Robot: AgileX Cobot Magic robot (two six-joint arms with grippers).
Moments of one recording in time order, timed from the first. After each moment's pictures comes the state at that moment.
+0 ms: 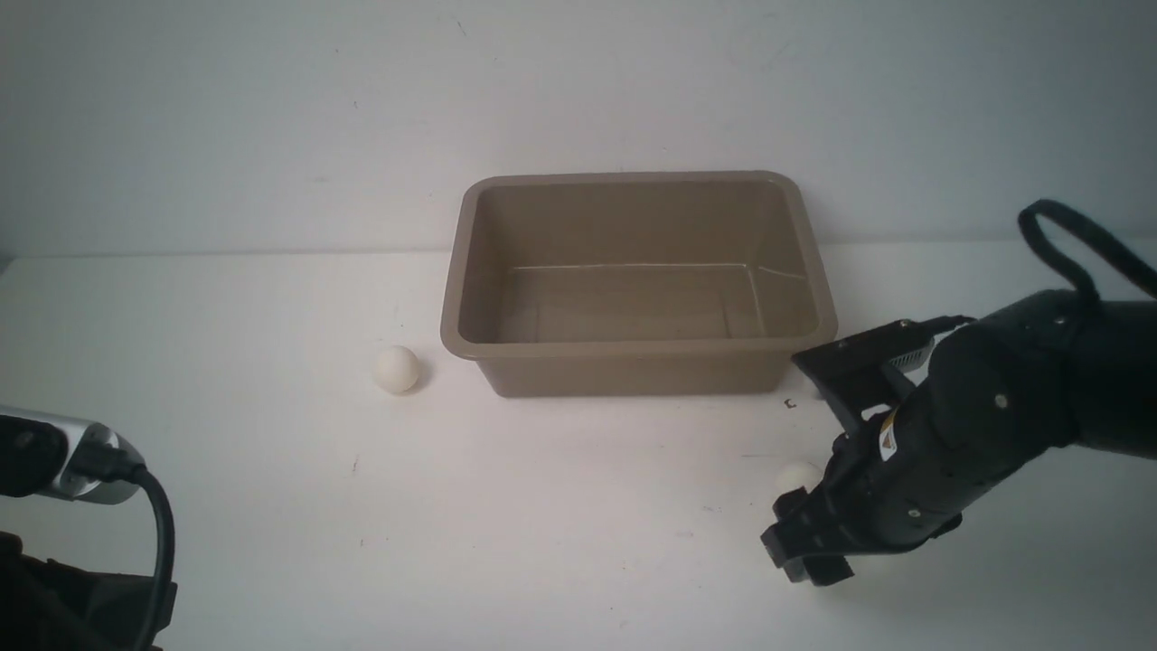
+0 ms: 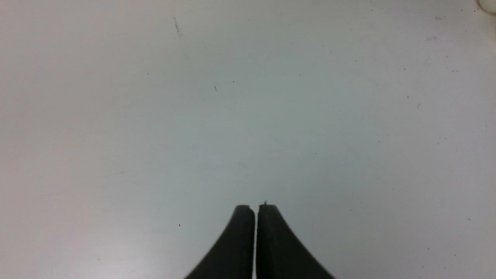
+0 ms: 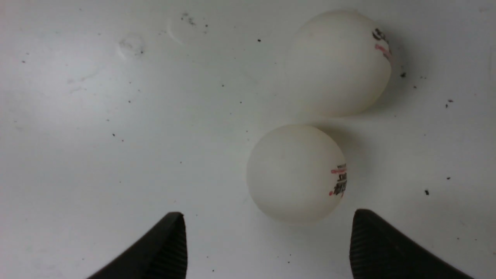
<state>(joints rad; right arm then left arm) 0.50 1.68 -0.94 0.04 0.72 0.07 0.10 0.71 -0.56 -0.49 0.92 0.48</state>
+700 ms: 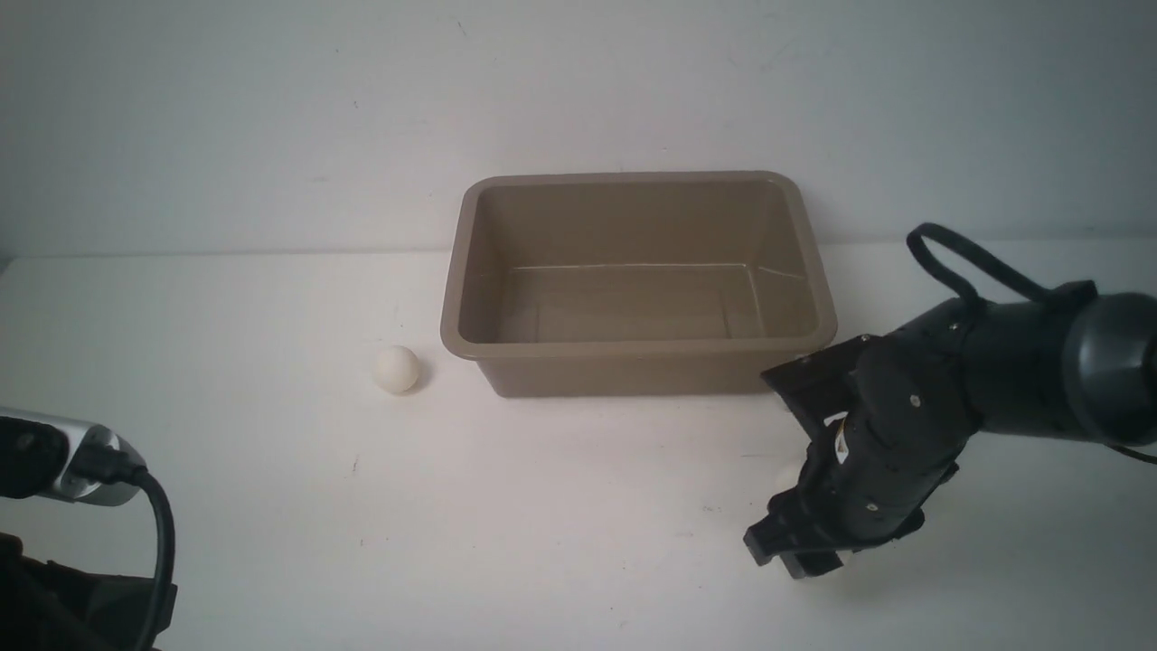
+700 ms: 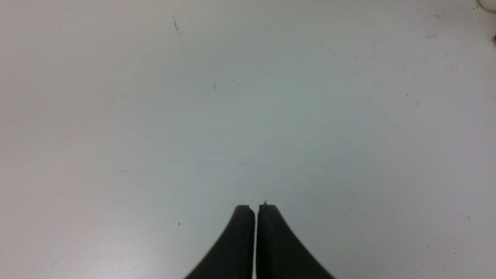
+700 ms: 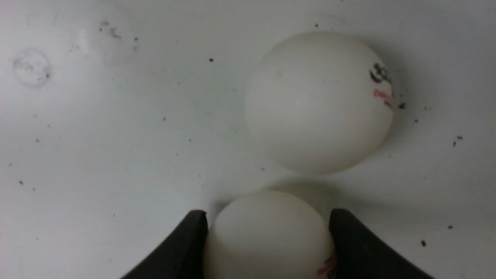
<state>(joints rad) 0.50 1.83 -1.03 -0.05 0.76 0.13 0.10 0.71 -0.56 -0.49 0.92 0.48</state>
